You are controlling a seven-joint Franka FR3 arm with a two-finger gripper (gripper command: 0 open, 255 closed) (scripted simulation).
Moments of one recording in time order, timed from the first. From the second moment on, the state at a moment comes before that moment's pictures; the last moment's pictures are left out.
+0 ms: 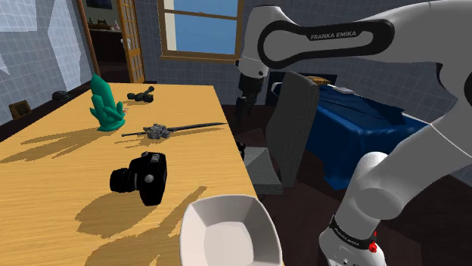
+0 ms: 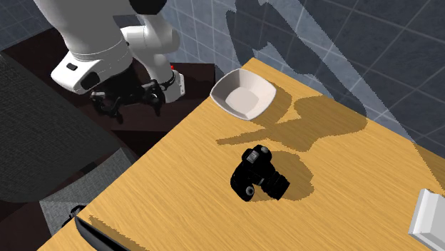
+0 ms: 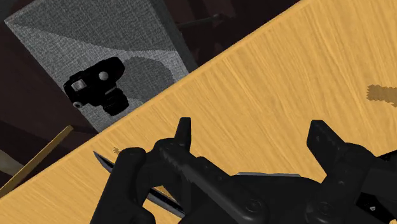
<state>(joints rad) 0.10 -0.46 0.13 -2.20 0.04 1.84 -0.10</state>
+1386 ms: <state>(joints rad) 0.29 0.14 0.34 -1.66 -0.11 1.95 -0.17</state>
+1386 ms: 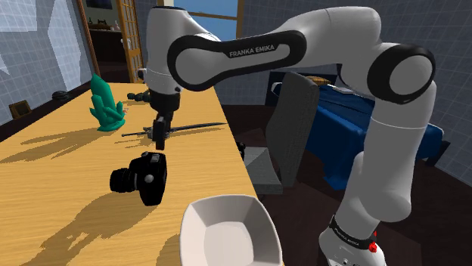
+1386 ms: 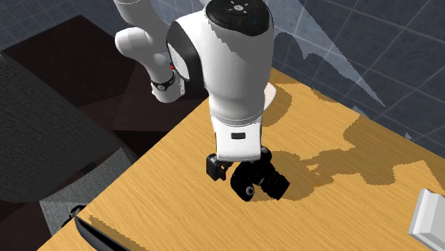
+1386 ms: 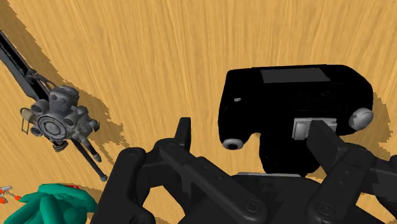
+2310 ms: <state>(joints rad) 0.40 0.39 0.39 -1.46 -0.23 1.99 -0.19</state>
